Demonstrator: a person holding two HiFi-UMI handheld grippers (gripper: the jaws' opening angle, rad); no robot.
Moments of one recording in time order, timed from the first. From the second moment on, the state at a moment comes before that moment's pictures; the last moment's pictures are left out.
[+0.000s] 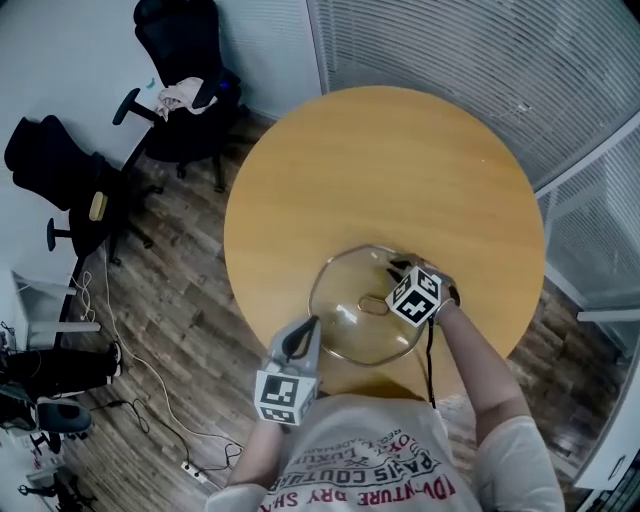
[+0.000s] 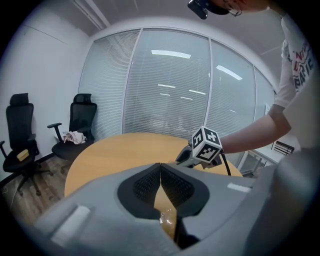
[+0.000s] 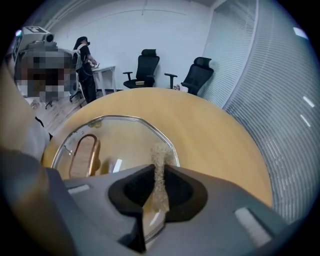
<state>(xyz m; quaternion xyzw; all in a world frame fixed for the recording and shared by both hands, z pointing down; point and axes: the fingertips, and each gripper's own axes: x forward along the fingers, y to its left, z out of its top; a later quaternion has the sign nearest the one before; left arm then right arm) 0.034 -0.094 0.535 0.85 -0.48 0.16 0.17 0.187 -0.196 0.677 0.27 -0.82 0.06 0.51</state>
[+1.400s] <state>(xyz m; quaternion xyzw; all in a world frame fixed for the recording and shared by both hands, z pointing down) 0.030 -0.068 0.528 0.86 -0.46 0.17 0.14 0.223 -0.138 0.688 0.25 -0.80 0.03 0.54</state>
